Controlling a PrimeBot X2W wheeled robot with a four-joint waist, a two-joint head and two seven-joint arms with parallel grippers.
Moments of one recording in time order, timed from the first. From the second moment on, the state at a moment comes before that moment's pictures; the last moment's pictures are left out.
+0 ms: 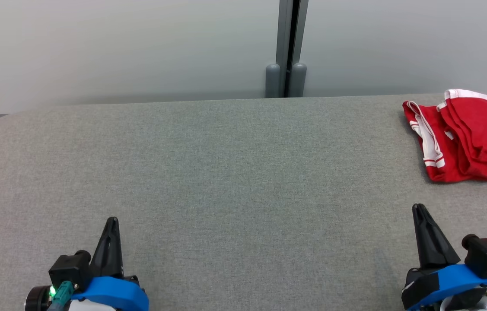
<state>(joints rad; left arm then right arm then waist) -0.07 0.17 -0.17 0.31 -0.32 0.04 -0.22 -0.01 -0.05 -0.08 0.09 0.13 0.13 -0.09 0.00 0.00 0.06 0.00</state>
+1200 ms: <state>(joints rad) -0.05 0.12 -0.07 0.31 -0.83 -0.03 -0.09 -0.03 -0.05 -0.09 0.17 0.71 0.13 -0.01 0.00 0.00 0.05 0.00</state>
